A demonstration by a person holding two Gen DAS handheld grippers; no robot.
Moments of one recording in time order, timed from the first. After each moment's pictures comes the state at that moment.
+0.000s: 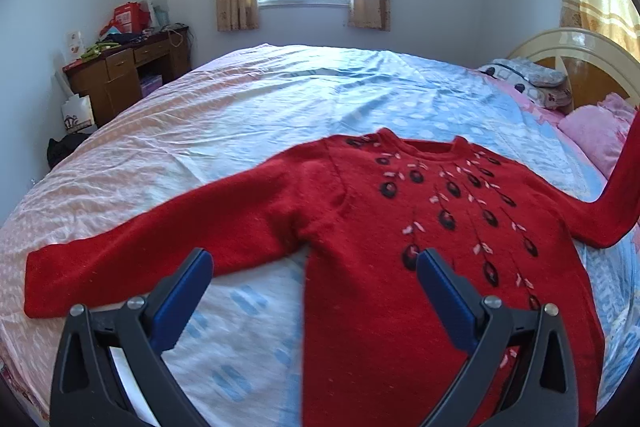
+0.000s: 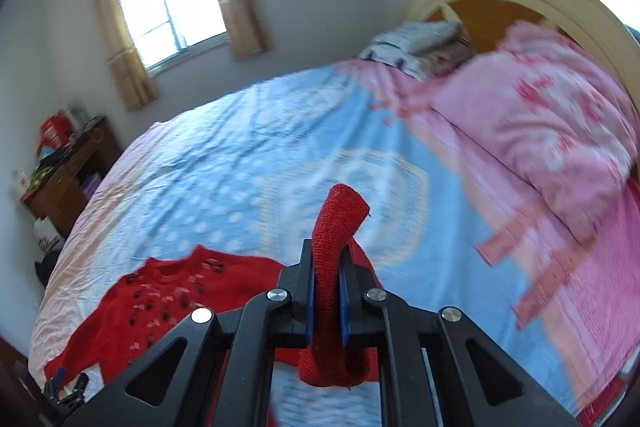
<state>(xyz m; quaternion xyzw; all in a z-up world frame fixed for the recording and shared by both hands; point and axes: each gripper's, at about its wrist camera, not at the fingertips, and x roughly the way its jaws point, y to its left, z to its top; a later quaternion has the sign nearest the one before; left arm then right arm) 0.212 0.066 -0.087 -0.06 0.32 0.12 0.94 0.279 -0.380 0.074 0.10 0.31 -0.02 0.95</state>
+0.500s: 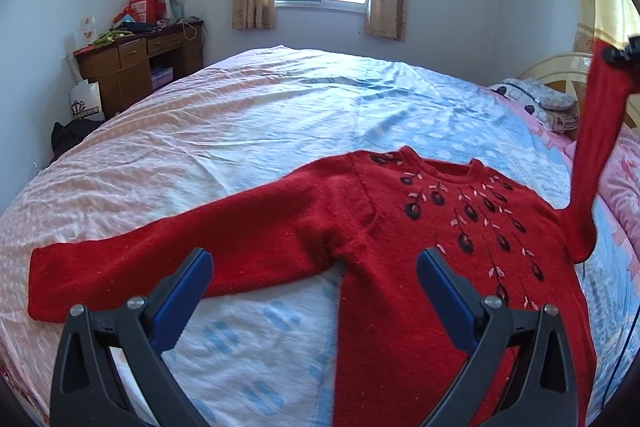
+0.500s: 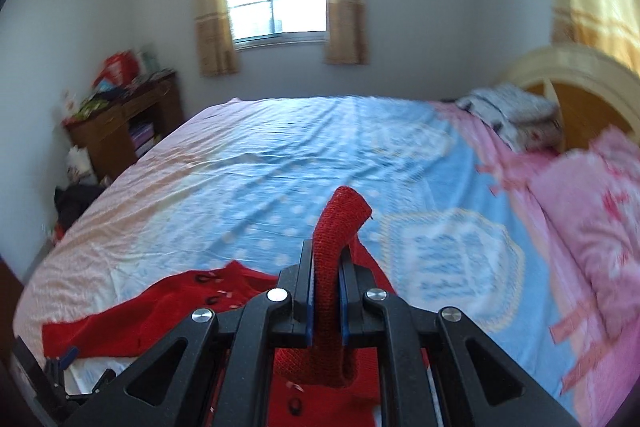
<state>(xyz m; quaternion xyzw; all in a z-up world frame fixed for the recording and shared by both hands) 0.211 0.098 -0.079 -0.09 0.31 0.13 0.94 0.316 -0.173 0.116 -0.04 0.27 0.09 0.96</state>
